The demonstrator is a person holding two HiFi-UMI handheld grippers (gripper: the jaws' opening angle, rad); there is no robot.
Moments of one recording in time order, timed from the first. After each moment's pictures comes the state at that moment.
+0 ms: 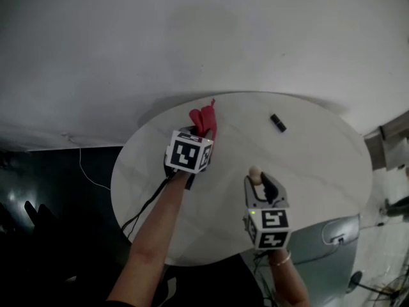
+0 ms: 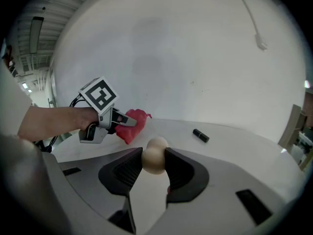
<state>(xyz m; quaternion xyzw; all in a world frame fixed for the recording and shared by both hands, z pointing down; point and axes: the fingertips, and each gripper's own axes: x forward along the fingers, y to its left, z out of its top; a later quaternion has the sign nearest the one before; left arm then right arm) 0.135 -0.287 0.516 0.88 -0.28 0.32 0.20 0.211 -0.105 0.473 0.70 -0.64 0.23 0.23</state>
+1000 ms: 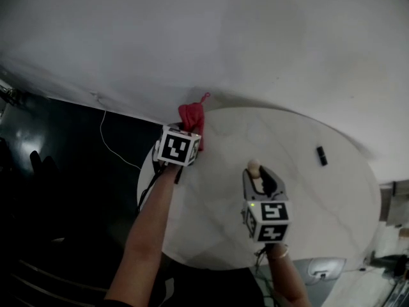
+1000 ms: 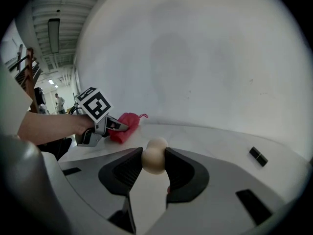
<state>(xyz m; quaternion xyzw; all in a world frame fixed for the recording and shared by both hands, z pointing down) -0.078 -0.351 0.554 0.78 -0.44 0.36 0.24 0.097 -0.210 0.481 0.59 -0.74 0.21 0.25</state>
